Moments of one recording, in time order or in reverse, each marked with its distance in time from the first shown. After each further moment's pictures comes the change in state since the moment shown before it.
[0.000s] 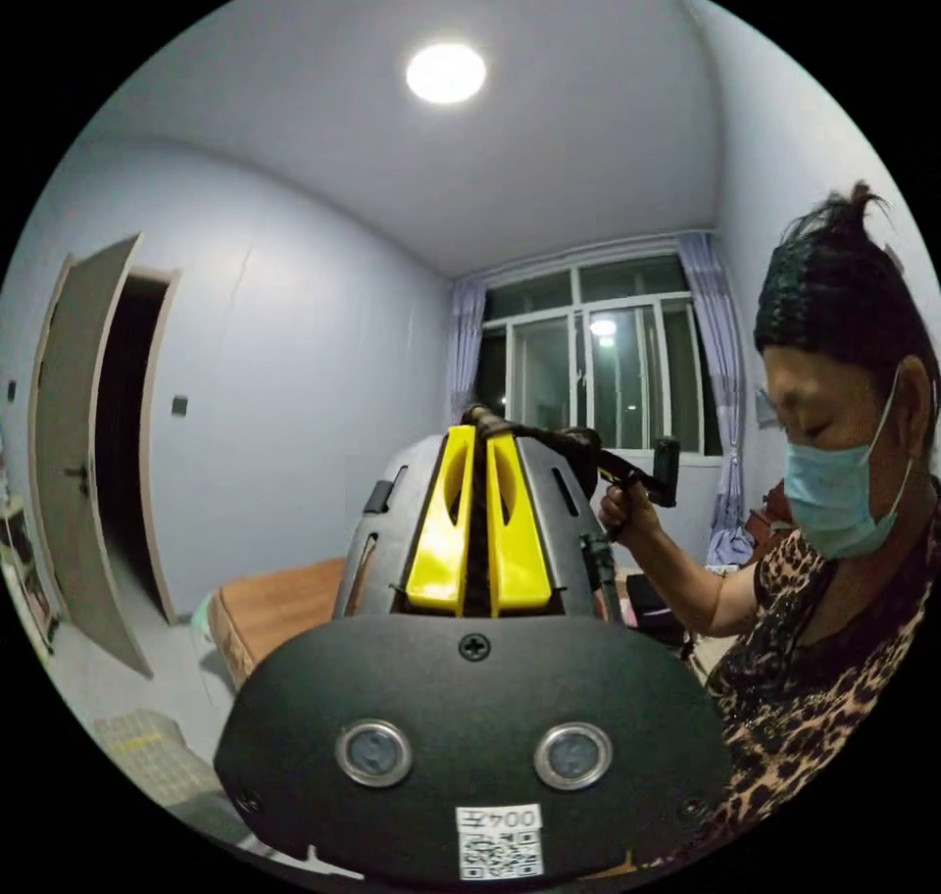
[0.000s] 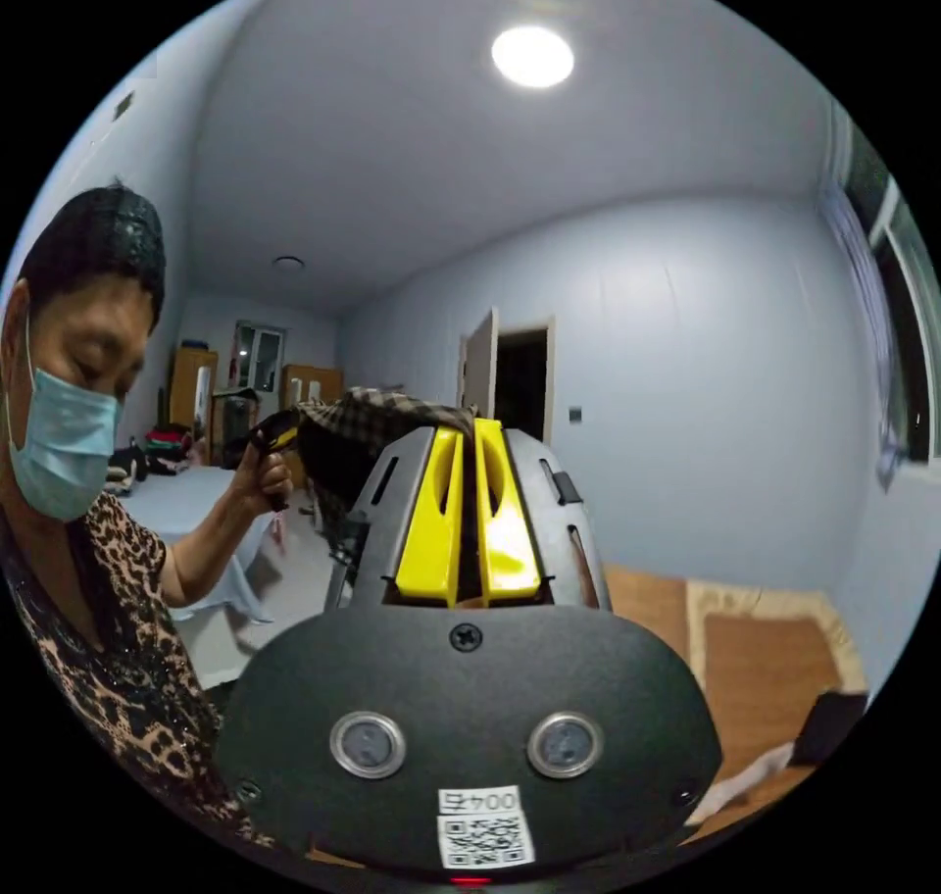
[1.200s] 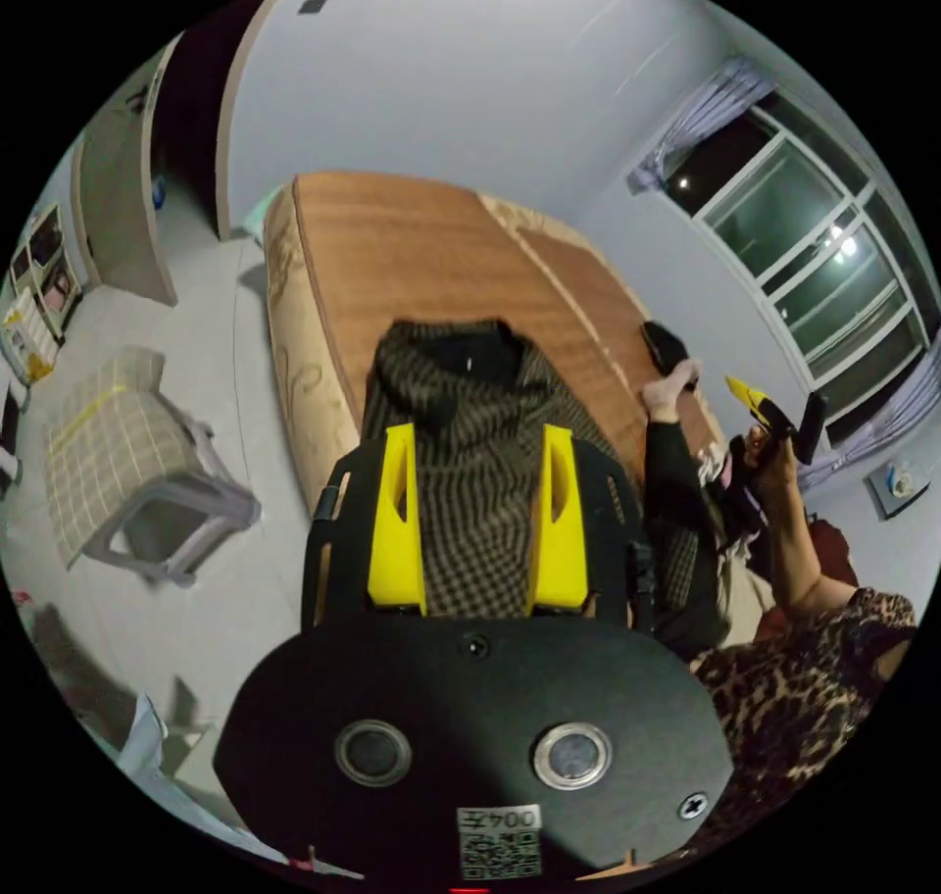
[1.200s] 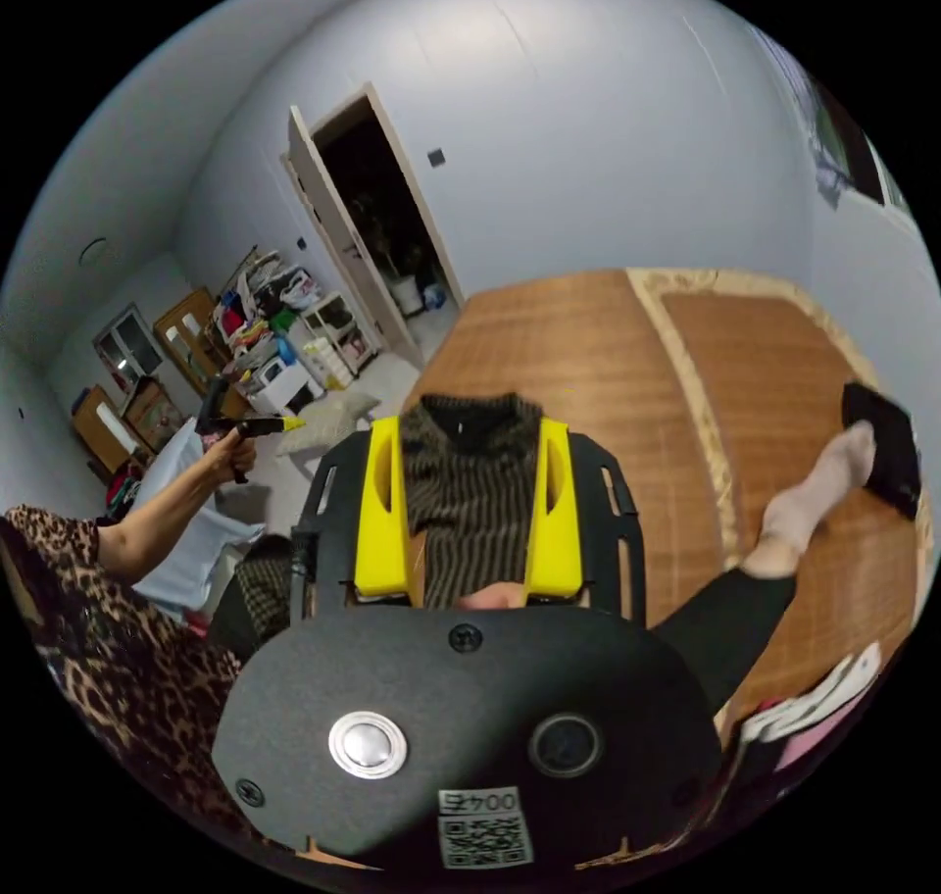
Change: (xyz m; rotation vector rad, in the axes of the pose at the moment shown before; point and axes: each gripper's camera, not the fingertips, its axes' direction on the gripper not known) left arm -0.335 0.341 0.203 -1.019 -0.214 -0.585; right arm 0.188 0.298 0.146 -0.686 0.170 0.500
